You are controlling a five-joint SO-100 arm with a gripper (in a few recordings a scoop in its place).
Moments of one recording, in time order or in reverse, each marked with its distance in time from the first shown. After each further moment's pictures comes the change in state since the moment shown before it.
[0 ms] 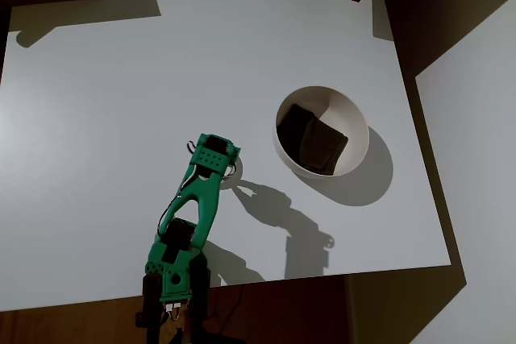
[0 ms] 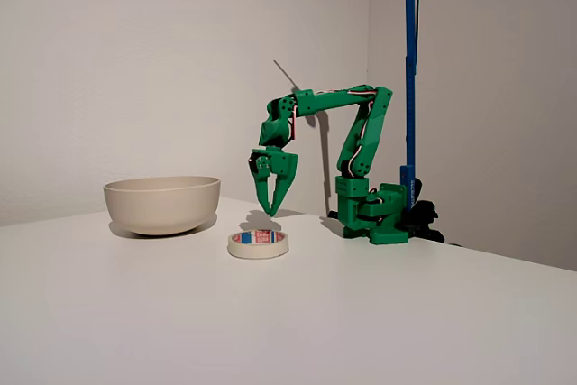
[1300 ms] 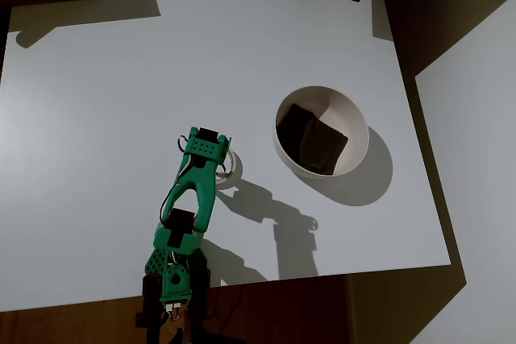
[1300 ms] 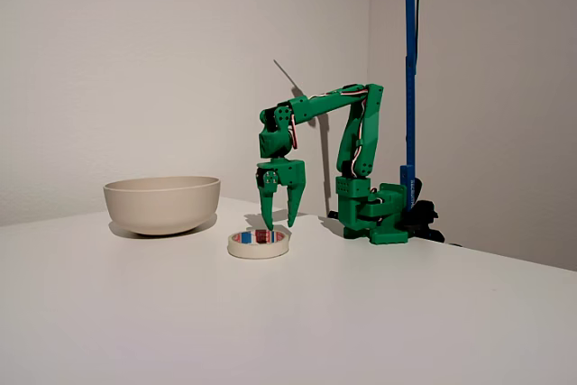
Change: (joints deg) arm -6.7 -8.3 -1.1 6.4 7.6
